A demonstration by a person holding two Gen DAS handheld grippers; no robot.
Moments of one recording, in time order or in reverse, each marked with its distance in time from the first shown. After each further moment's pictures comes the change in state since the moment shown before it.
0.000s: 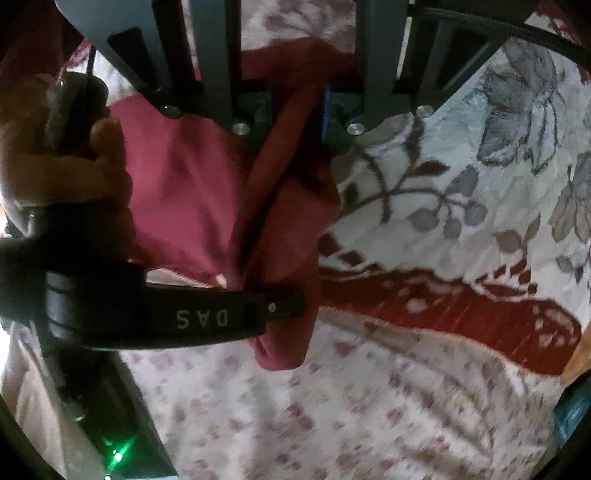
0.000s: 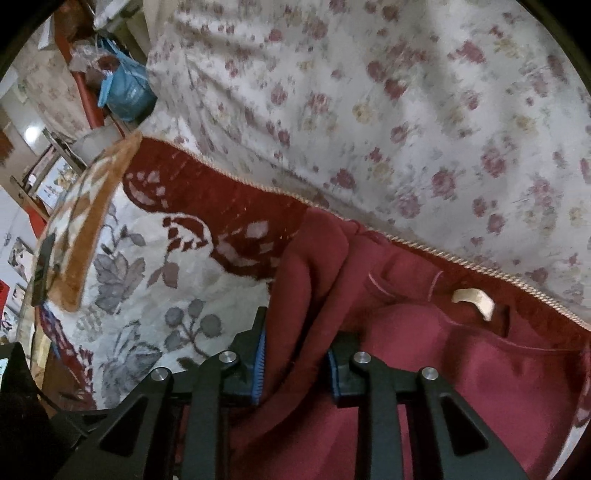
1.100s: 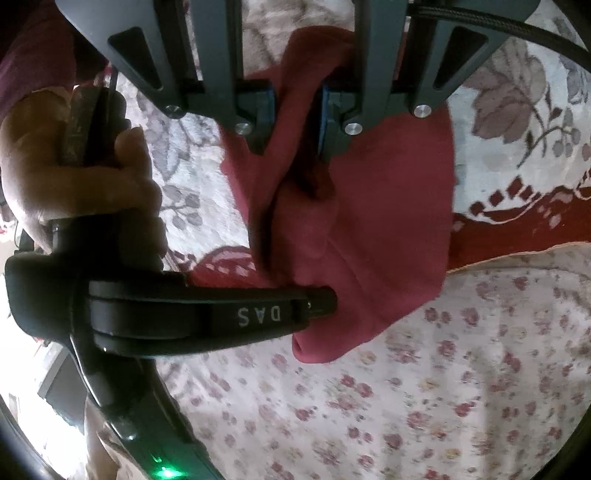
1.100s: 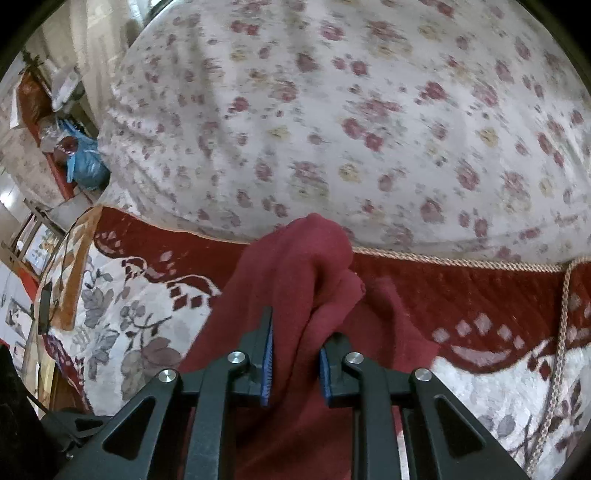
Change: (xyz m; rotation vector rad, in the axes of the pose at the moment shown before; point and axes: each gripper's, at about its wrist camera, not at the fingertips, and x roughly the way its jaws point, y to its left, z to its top) left arm 0.046 -0.216 -0.007 0.329 0.089 -0.097; right arm -0.141 -0.175 -0.072 0.201 -0.129 -0.082
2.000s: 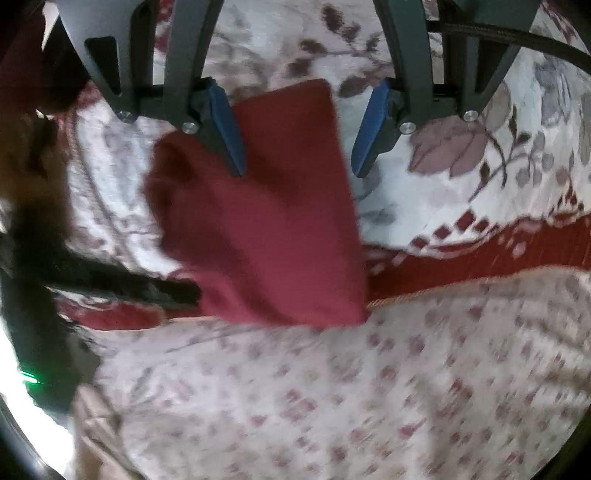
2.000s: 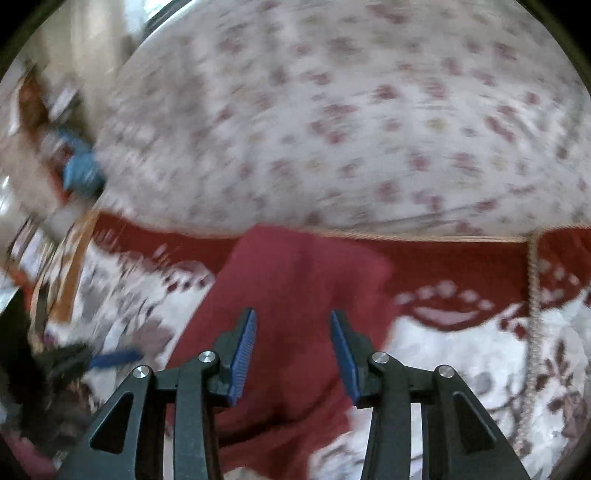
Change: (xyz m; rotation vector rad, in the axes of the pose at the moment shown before) left arm -0.020 0.066 -0.039 -0.042 0.027 0.074; right arm -0.035 -0.004 -0.041 -0.015 -0.032 -0.027
